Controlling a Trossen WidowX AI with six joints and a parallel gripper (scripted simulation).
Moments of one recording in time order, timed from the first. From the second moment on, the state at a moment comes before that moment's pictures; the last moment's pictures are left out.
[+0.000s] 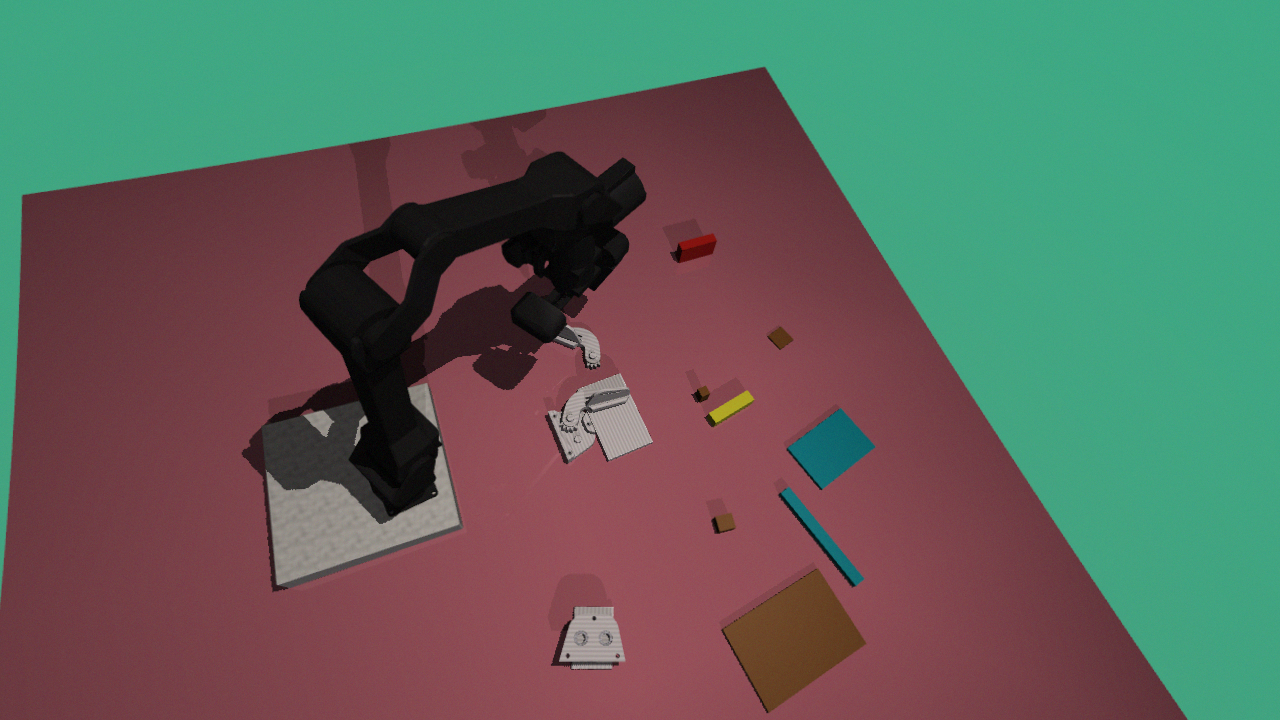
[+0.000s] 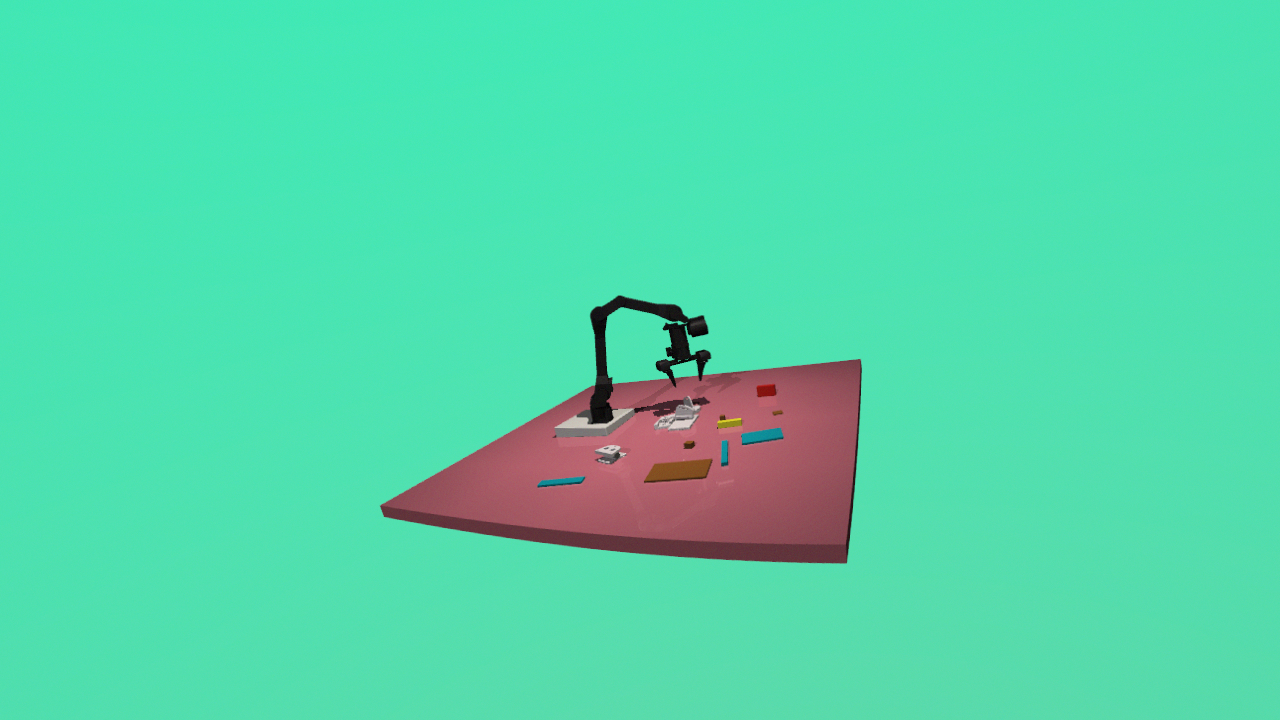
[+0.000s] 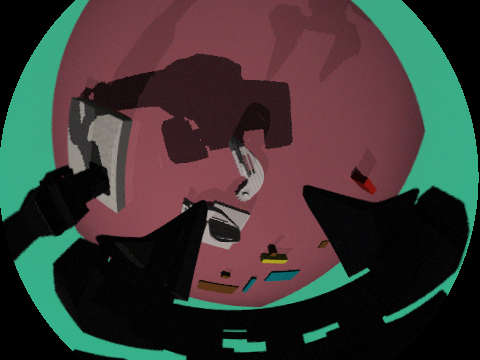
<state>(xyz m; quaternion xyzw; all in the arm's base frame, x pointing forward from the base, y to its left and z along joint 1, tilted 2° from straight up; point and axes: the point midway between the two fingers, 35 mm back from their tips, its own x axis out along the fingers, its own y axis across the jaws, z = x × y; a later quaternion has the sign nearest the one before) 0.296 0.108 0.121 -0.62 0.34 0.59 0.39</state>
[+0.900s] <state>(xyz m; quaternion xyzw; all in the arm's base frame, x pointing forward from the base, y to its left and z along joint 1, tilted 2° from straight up) 0.297 0.120 0.084 -0.65 0.28 0.62 0.33</state>
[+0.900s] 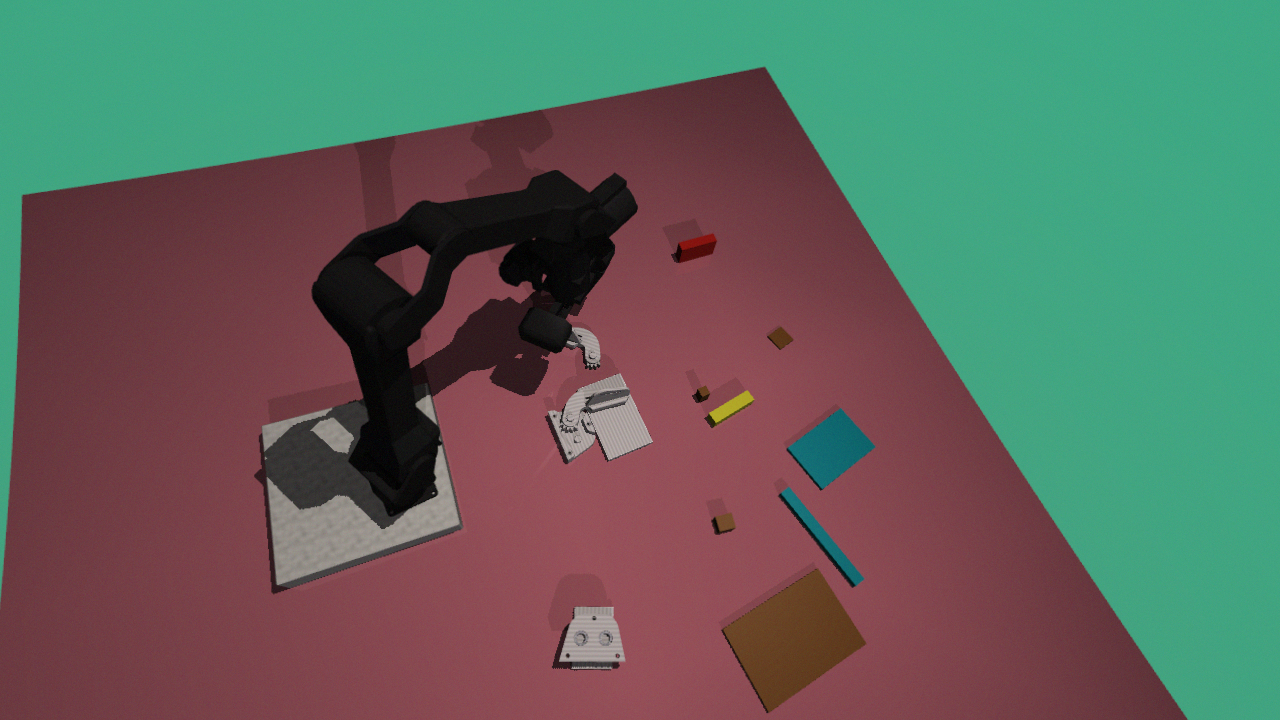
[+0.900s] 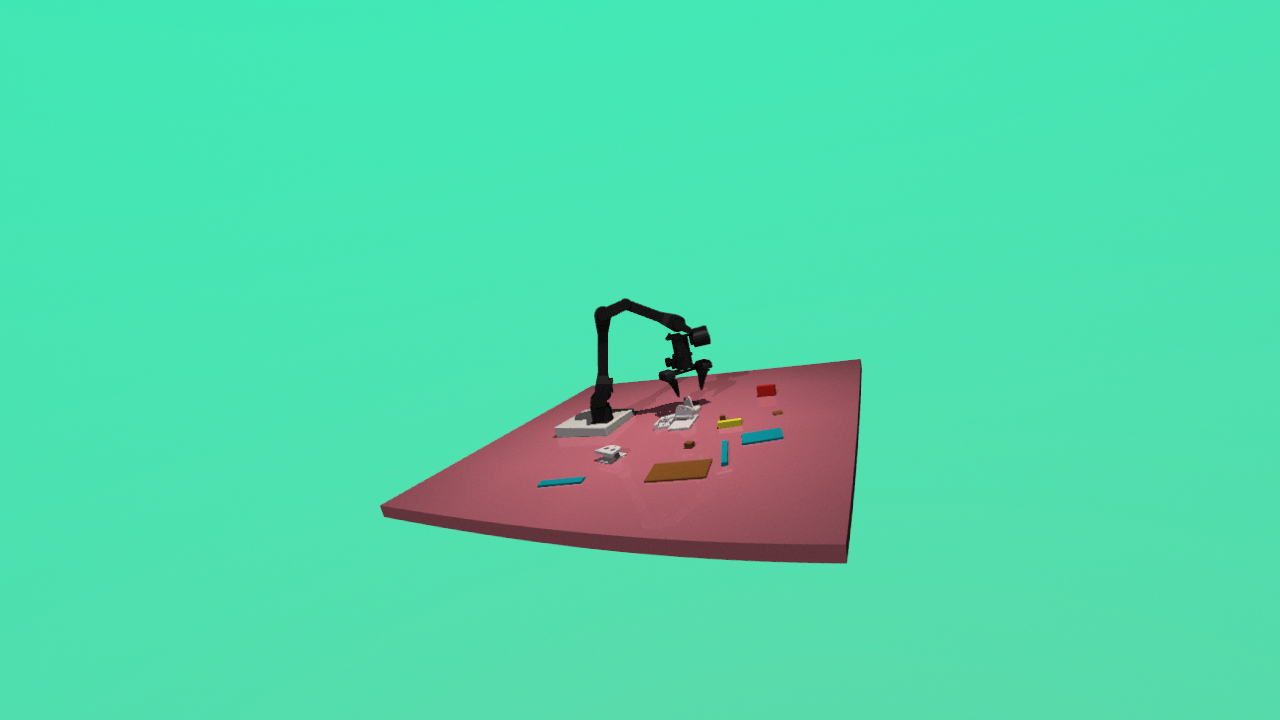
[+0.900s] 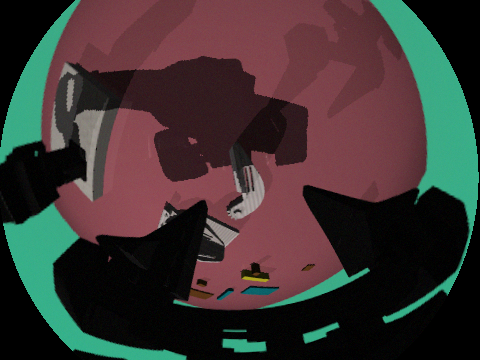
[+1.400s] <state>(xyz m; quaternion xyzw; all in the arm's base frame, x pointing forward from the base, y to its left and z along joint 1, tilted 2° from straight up) 0.300 0.121 0.073 -0.65 0.28 0.62 0.33</state>
